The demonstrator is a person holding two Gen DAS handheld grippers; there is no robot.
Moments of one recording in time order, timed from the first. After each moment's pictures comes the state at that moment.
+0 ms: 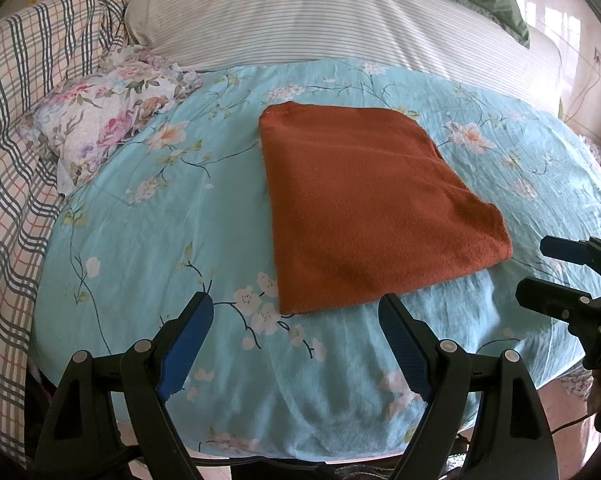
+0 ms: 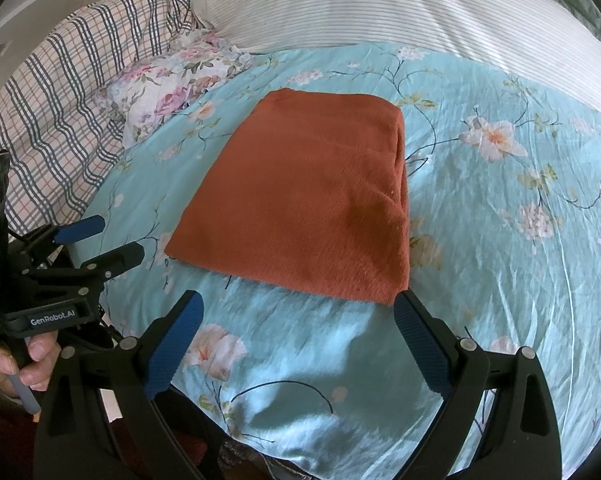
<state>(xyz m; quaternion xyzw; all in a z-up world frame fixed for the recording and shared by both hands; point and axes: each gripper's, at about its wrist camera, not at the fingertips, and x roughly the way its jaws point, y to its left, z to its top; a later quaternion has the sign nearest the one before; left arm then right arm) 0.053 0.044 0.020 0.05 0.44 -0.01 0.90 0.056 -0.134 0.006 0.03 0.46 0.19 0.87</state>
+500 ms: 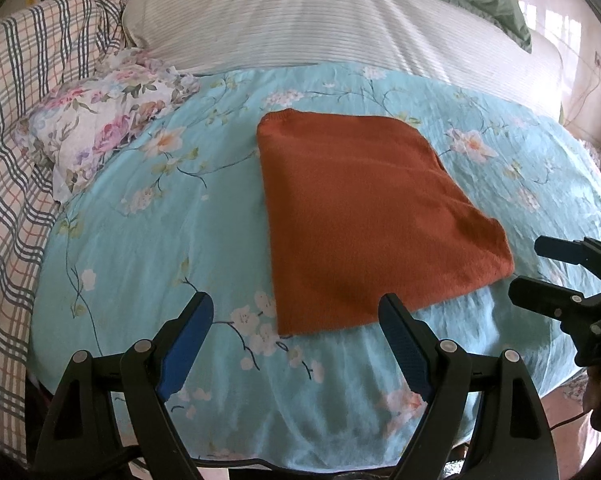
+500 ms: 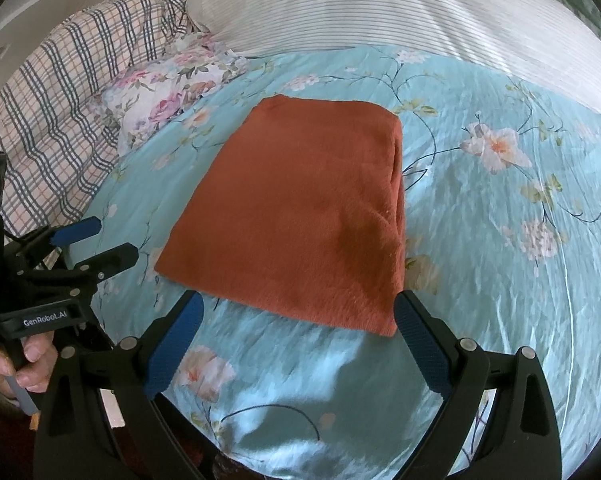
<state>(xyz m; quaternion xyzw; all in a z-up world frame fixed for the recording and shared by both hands) 0.072 0.044 0.023 0.05 0.44 -0.01 0.90 0.081 -0.138 0.004 0.04 0.46 0.19 0.87</state>
